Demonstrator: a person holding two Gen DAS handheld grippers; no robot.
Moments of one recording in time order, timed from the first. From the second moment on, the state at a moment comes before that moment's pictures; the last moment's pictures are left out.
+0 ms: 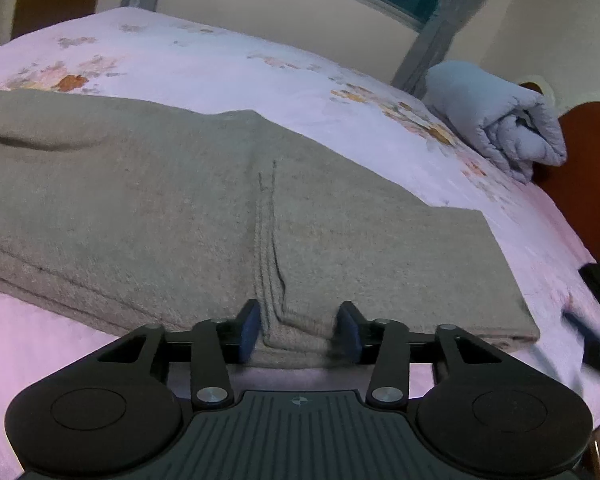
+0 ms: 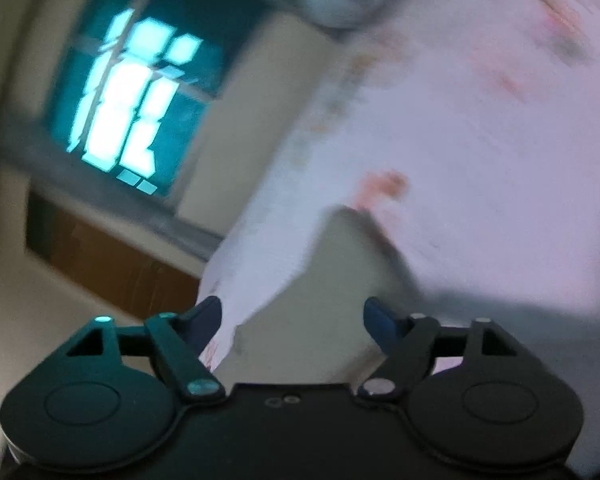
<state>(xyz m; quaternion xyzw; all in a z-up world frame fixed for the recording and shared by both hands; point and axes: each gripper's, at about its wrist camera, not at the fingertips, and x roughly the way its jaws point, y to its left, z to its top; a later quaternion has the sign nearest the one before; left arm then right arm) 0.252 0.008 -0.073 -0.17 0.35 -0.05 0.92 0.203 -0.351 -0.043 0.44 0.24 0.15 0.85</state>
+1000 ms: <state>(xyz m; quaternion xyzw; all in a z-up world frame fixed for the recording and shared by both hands) 0.222 0.018 -0.041 -0.13 0.32 -0.05 0.94 0.215 -0.299 -0.008 0.27 0.30 0.17 0.90</state>
